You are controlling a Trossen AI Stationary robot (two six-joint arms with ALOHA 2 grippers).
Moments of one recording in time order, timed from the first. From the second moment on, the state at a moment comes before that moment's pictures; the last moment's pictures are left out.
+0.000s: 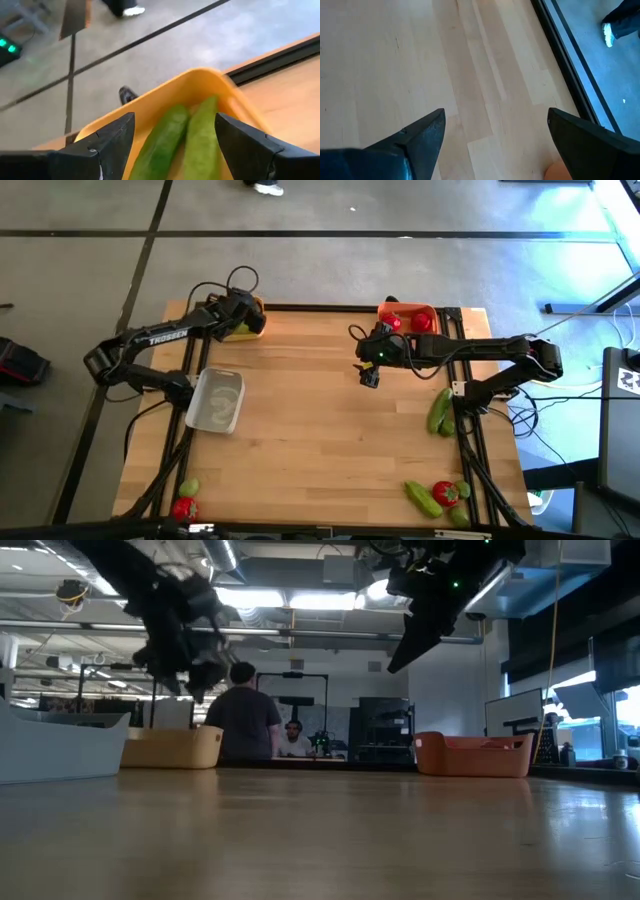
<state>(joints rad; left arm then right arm) 0.72 1.26 0.77 -0.36 -0.65 -0.19 -0.14 1.40 1.07 -0.51 0.29 -0.08</state>
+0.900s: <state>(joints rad) 0.06 1.15 0.87 -0.38 -0.47 -0.17 -0.14 1.40 1.07 -0.50 0.22 -0.05</state>
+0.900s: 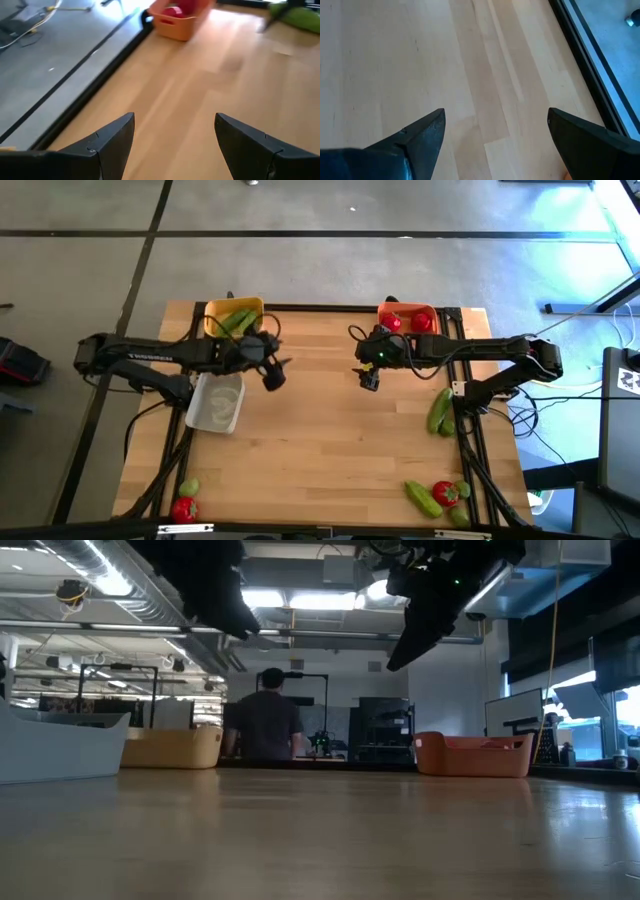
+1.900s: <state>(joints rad) -0.34 1.21 0.87 -0.28 -0.33 -0.39 -0.14 1.40 1.07 -0.53 0.22 -0.05</state>
